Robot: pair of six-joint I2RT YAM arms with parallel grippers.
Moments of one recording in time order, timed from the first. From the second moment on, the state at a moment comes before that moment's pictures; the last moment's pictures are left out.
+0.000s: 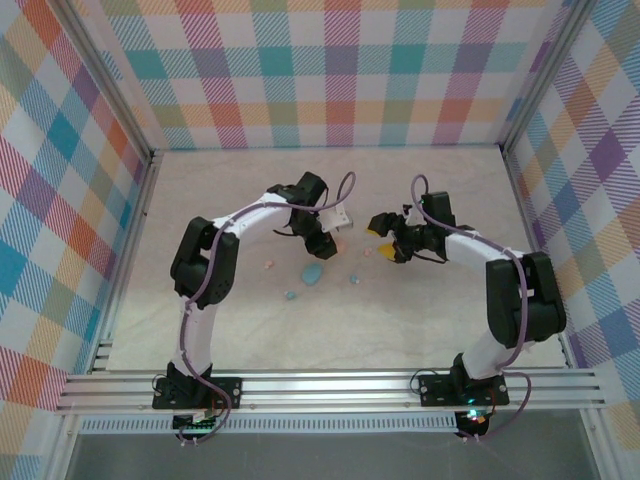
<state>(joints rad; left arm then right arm) -0.55 2.09 1.64 -0.79 0.42 0.57 0.21 1.62 0.88 -0.11 -0.79 0.93</state>
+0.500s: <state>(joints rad) -0.55 1.95 1.63 -0.79 0.51 0.50 0.31 1.70 0.98 -0.02 -0.96 0.97</state>
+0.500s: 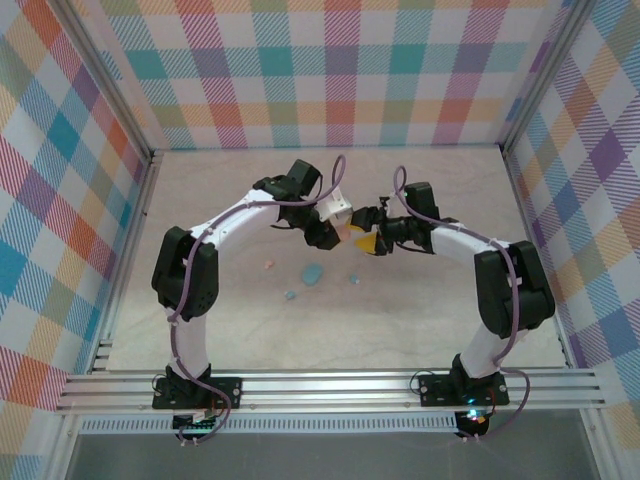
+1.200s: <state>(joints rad) -0.54 1.88 1.60 -0.81 0.51 0.44 0.36 1.70 1.01 0.01 -0.99 1.04</state>
